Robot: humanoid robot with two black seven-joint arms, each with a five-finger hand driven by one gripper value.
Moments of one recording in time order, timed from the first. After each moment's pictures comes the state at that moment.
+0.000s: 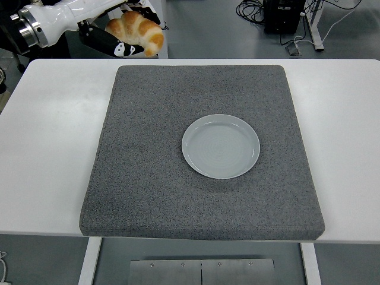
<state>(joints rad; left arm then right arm) -1.31 0.79 -0.32 -1.41 1.24 -0.05 -0.21 -0.13 0.00 0.02 0.15 -0.10 0.03 0.41</state>
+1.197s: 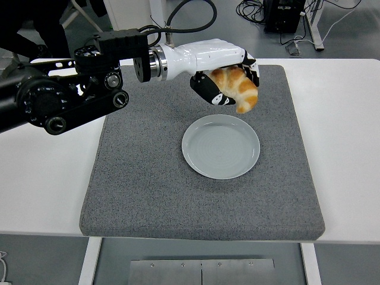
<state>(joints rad) -1.40 0.31 -0.11 -1.17 1.33 -0.05 -0.24 -0.13 0.00 0.02 0.15 -0.10 0.03 0.41</state>
